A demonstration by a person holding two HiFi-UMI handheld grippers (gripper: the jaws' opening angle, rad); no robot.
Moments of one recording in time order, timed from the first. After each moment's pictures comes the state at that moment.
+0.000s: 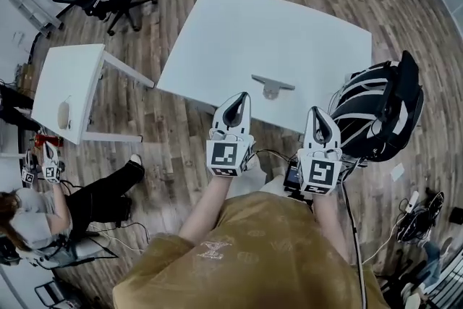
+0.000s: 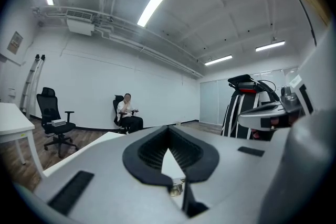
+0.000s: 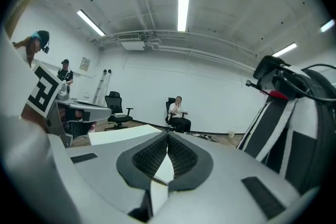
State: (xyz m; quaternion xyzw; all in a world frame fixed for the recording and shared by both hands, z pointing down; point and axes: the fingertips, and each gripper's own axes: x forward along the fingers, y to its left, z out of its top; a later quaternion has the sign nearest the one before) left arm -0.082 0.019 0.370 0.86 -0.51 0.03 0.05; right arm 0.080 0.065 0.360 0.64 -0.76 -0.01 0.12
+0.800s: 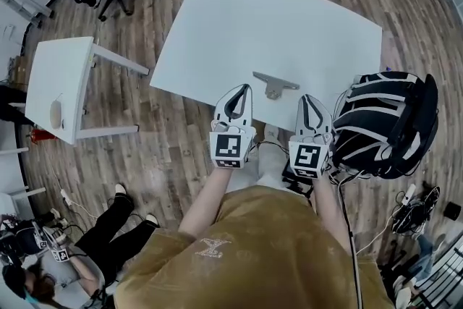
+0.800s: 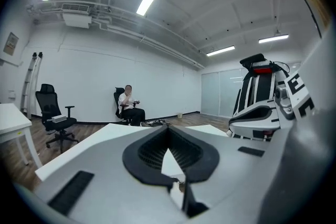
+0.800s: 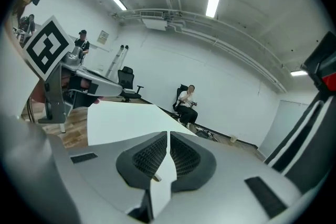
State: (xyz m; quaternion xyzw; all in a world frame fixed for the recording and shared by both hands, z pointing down) left arm -0.080 -0.039 0.427 0.85 -0.51 0.08 0.07; right arm 0.060 -0.005 0.444 0.58 -0.77 -0.04 0.26
